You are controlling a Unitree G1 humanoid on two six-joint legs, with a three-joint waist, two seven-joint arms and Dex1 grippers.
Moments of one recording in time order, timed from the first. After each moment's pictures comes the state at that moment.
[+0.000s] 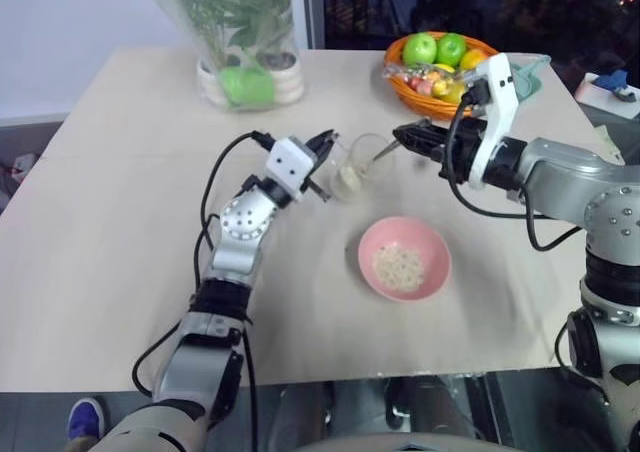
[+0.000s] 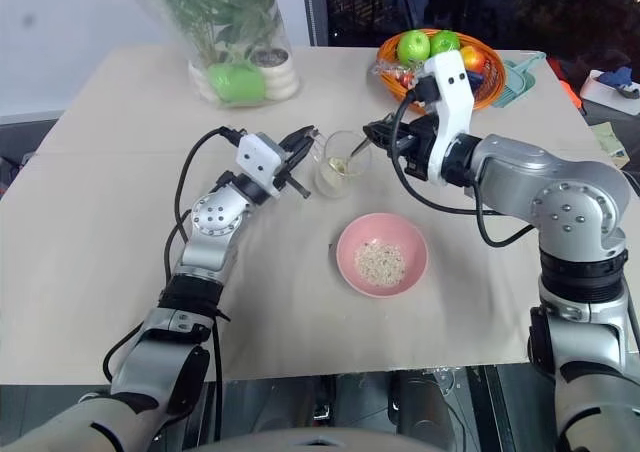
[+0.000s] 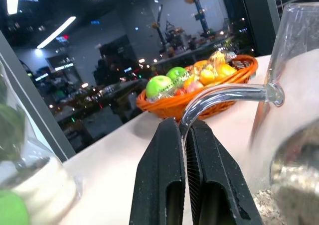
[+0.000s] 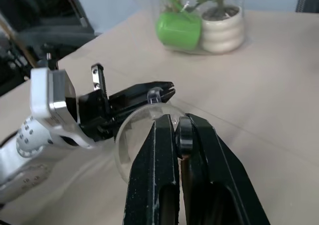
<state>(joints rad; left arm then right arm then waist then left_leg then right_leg) -0.64 0.31 -0.05 0.43 0.00 -0.41 -0.50 -0.79 -0.53 -0.10 -0.34 1.16 1.15 0.06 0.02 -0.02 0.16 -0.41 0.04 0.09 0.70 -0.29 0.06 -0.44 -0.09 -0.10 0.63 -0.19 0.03</state>
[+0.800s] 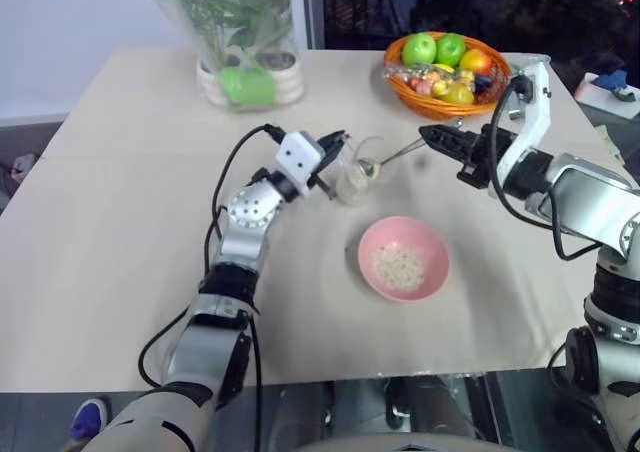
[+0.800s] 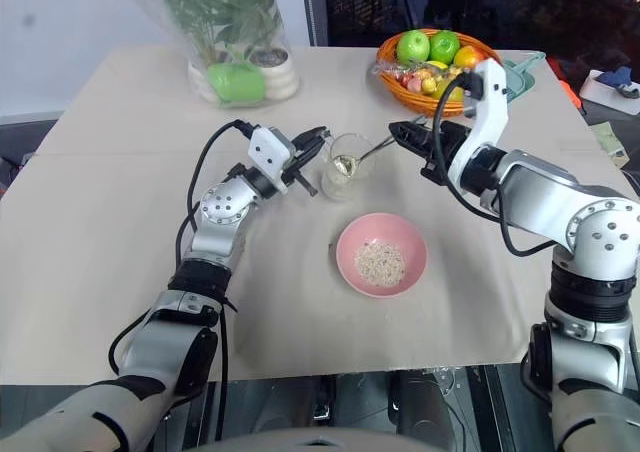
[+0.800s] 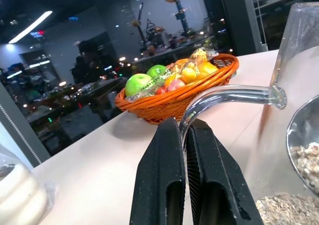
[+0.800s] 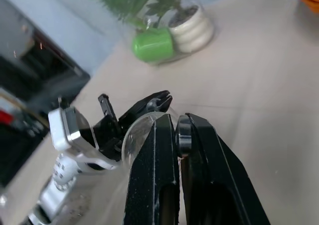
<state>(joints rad) -0.74 0.29 -0.05 0.59 -0.02 -0.45 -0.60 -0.66 -0.52 -0.23 -0.32 1.70 1.03 -0.45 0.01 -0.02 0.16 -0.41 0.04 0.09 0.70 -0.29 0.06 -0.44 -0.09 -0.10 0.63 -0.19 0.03</state>
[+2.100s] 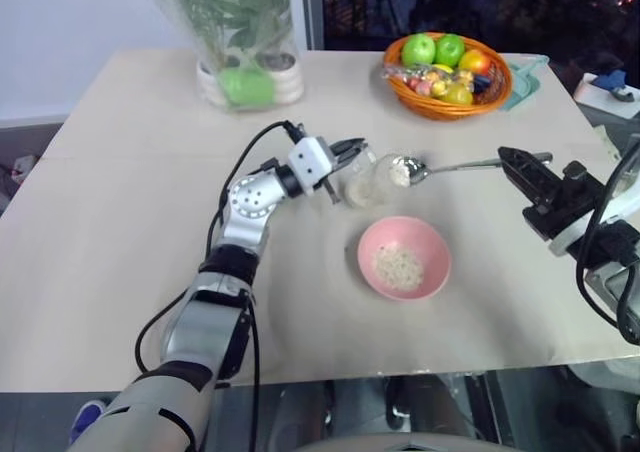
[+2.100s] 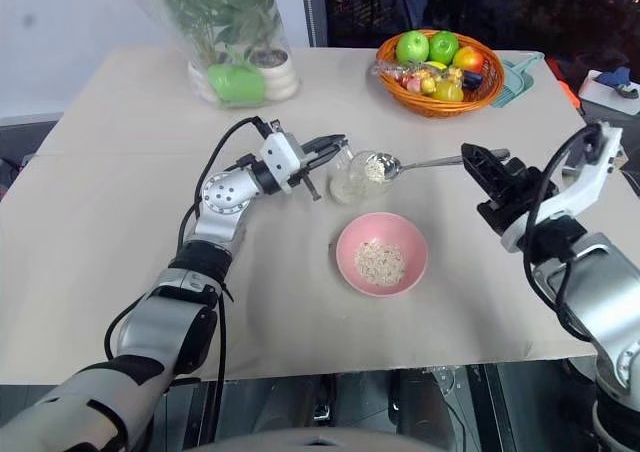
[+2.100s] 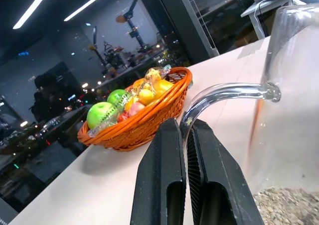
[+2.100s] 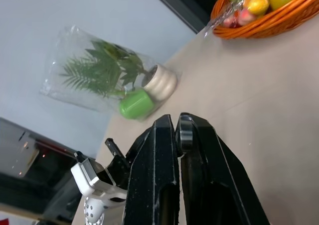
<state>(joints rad) -0.84 0.31 -0.09 0.79 -0.01 -0.67 -0.78 -0.12 -0.62 -0.33 -0.80 1.96 0.46 -0.66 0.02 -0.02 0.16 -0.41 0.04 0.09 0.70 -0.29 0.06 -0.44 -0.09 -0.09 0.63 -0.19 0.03</state>
